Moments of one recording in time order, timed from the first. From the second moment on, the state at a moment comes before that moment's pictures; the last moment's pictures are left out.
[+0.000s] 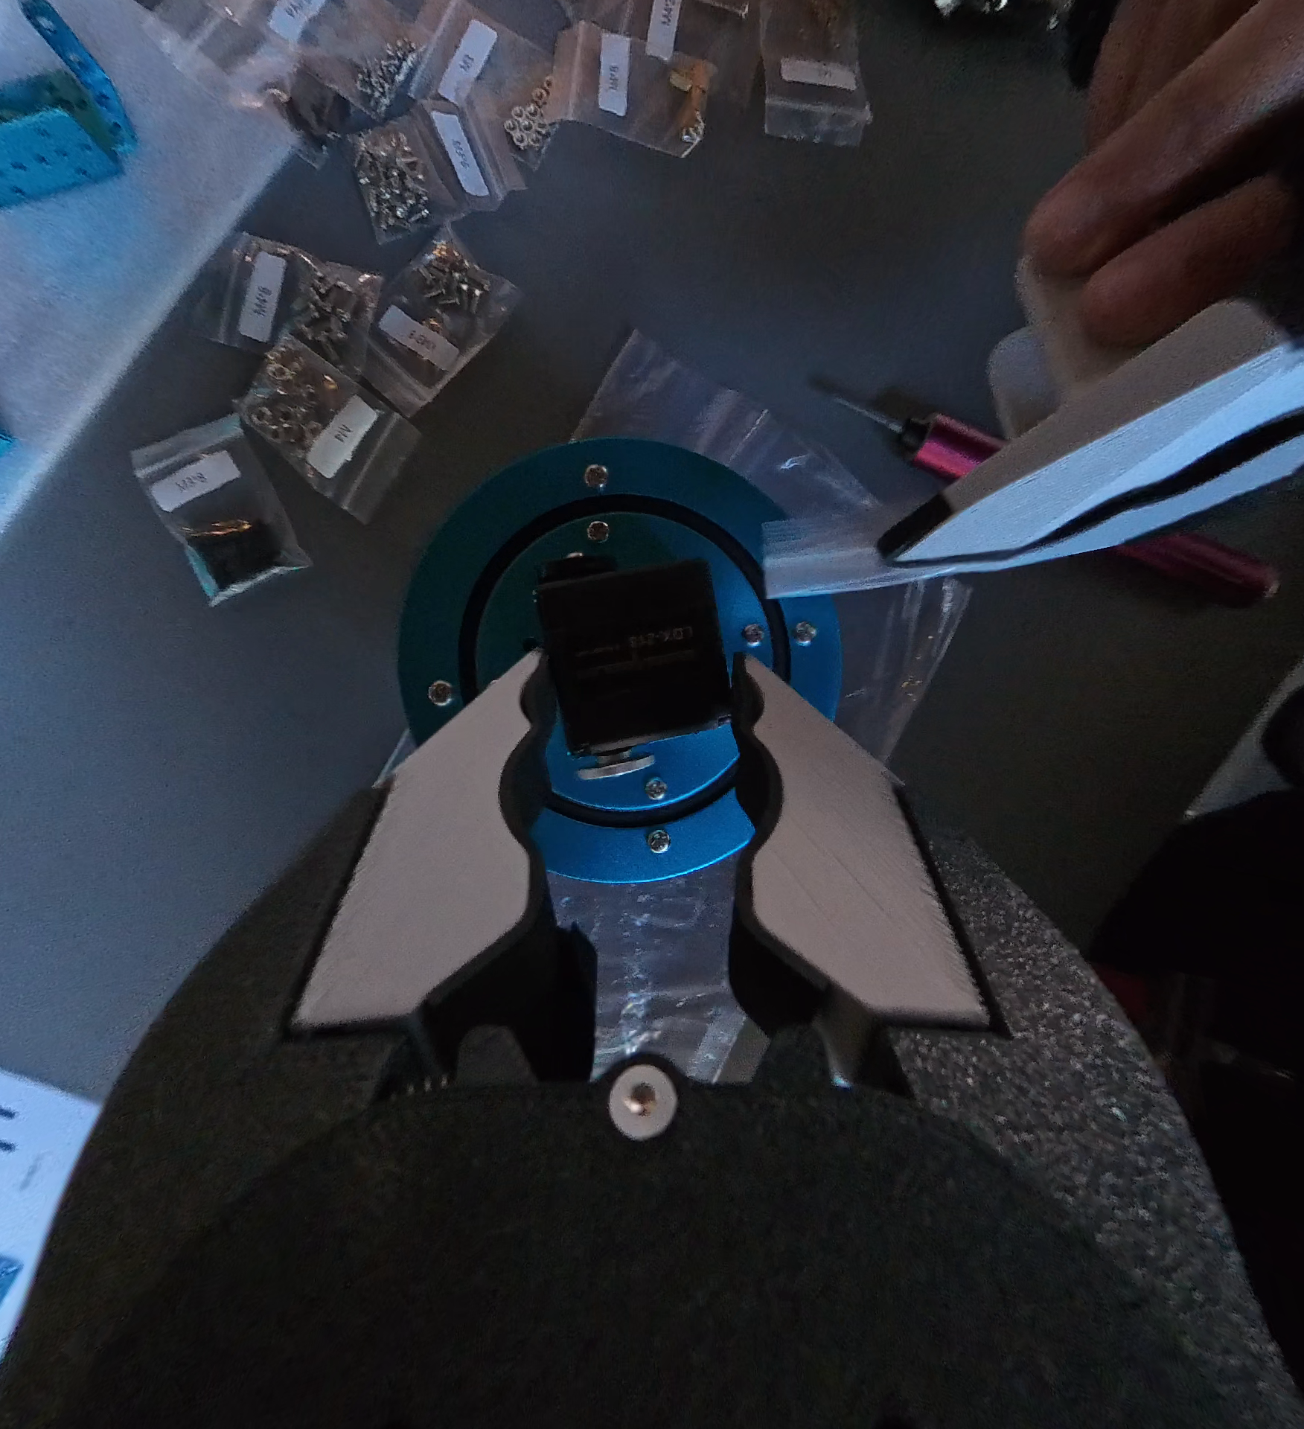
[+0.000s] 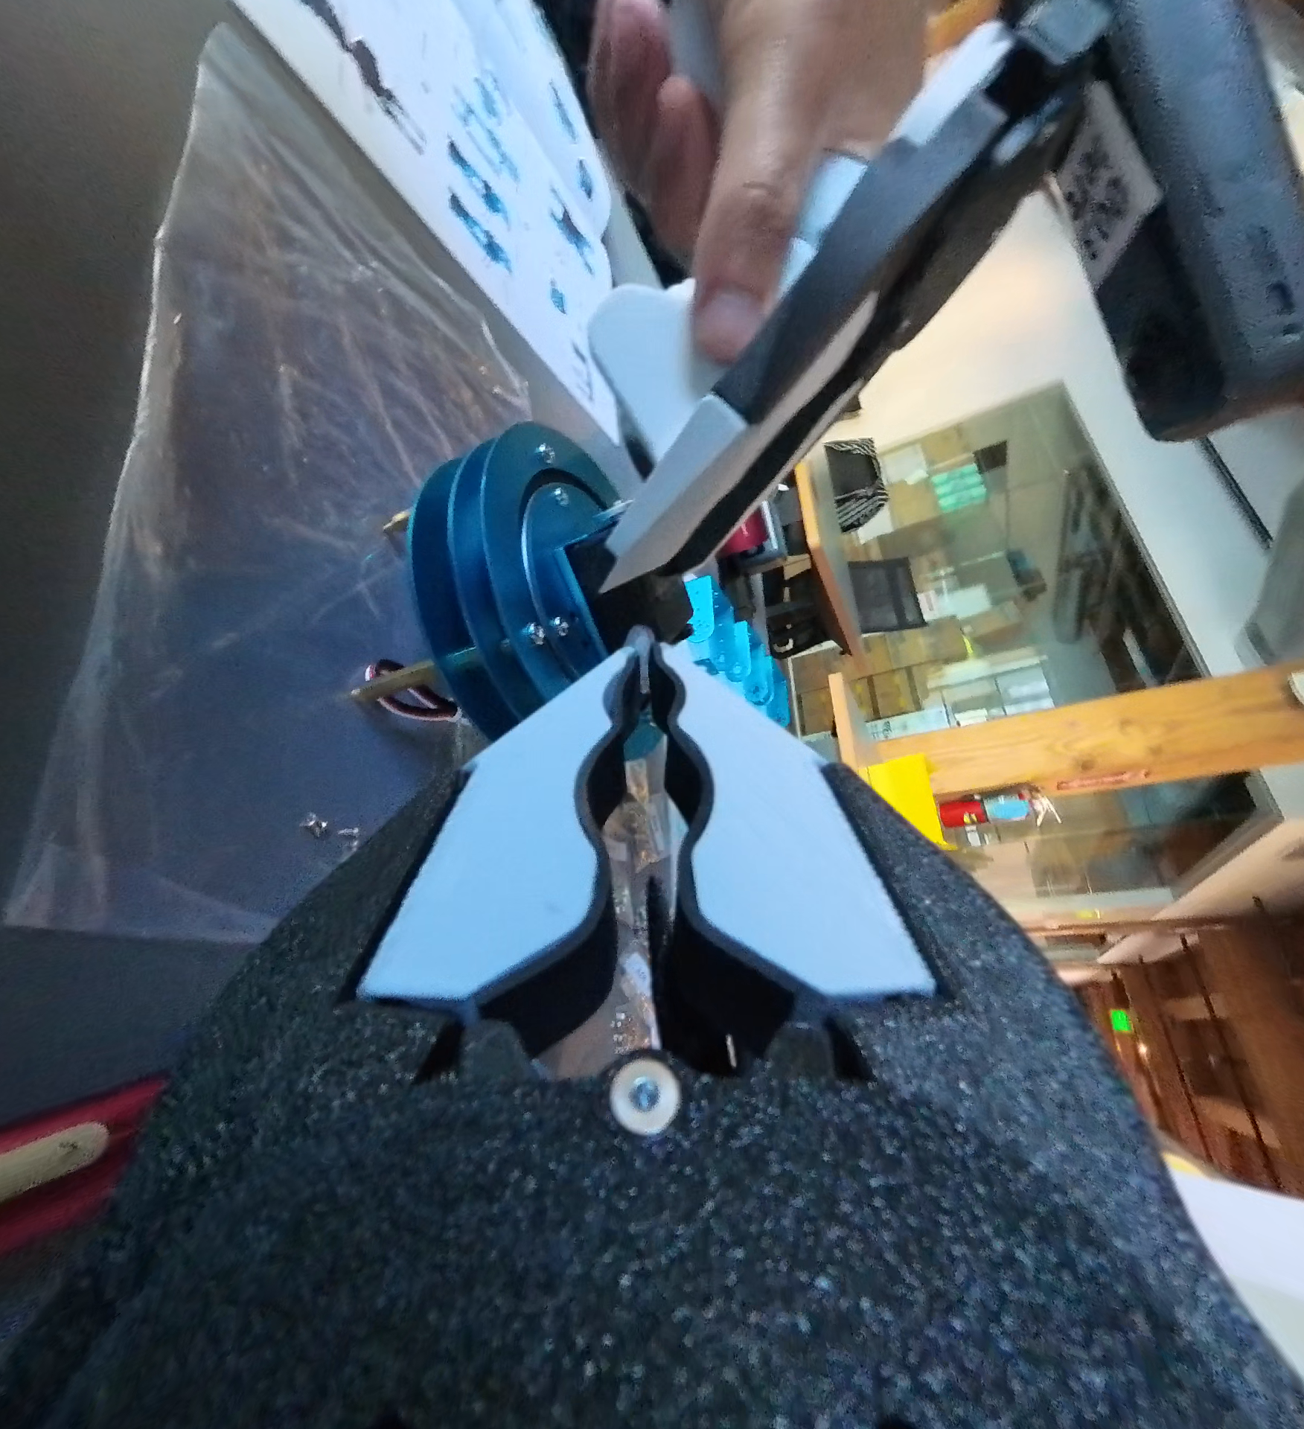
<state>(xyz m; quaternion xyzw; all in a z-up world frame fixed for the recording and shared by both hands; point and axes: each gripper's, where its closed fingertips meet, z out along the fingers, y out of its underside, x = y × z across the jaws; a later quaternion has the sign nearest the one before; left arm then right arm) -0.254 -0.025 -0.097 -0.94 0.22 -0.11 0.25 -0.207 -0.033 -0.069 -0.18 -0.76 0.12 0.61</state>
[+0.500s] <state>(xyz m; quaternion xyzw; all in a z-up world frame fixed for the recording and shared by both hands) -0.254 -0.027 -0.093 -0.93 0.20 -0.21 0.21 -0.222 -0.050 -0.080 -0.13 -0.79 0.09 0.59</state>
